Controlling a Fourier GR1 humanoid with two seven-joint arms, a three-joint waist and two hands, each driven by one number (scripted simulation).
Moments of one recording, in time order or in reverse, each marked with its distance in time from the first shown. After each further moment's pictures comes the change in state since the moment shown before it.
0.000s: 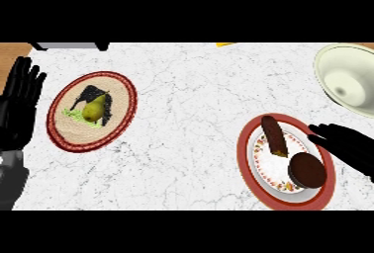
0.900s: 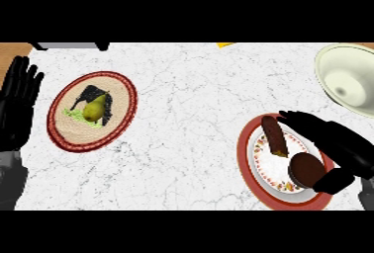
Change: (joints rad) left arm 0.003 -0.058 0.077 -0.032 -0.082 -0.060 0.049; right arm -0.208 0.276 0.094 0.432 0.317 -0.035 -0.137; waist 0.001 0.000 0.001
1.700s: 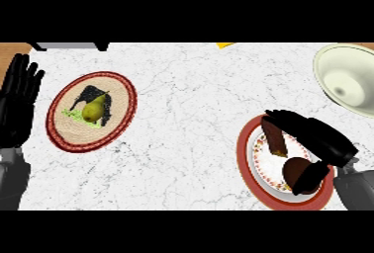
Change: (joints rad) left arm -0.027 -0.055 0.064 0.013 -0.063 -0.052 0.014; right arm -0.073 0.128 -0.017 0.196 0.169 -0.045 -0.156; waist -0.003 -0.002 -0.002
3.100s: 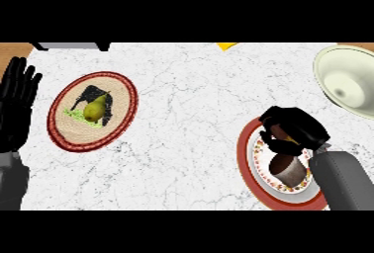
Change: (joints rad) left arm 0.020 -0.049 0.060 -0.036 -0.048 -0.051 0.021; right arm -0.157 0.142 -0.082 0.361 0.177 -0.266 -0.148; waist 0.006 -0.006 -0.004
